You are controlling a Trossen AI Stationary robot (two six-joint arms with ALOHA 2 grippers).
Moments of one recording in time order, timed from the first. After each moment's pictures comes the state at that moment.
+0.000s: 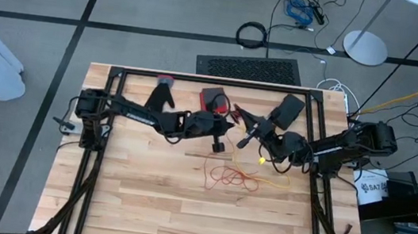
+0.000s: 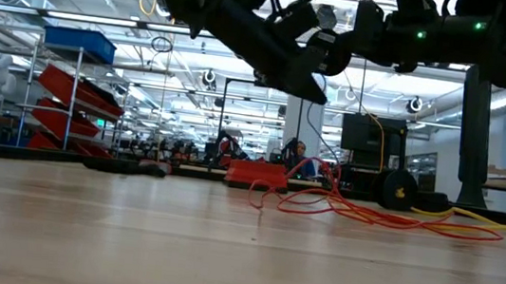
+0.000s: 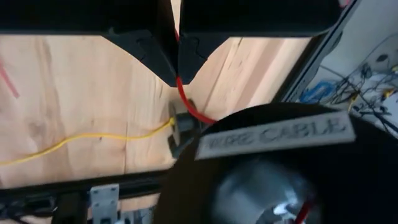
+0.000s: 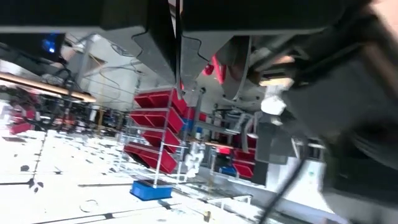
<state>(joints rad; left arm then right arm) 0.08 1.86 1.18 0.31 -0.30 0.21 0.04 1.41 0.41 1.29 0.72 -0.31</state>
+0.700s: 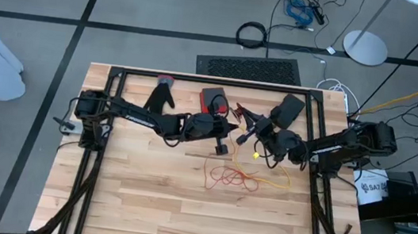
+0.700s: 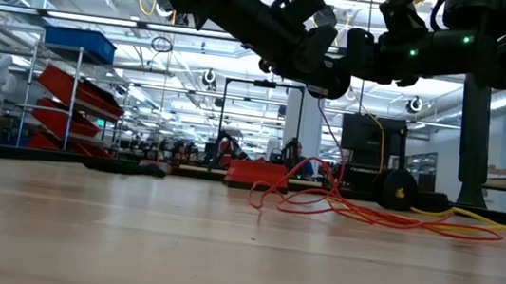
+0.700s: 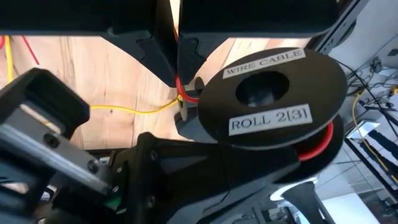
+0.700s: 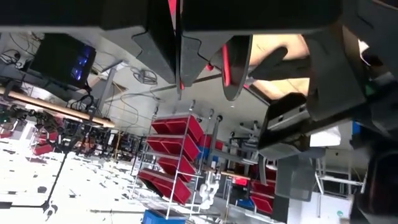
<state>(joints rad) 0.04 1.86 1.20 0.36 -0.32 0.16 0.00 1.41 0.41 1.13 0.78 -0.25</state>
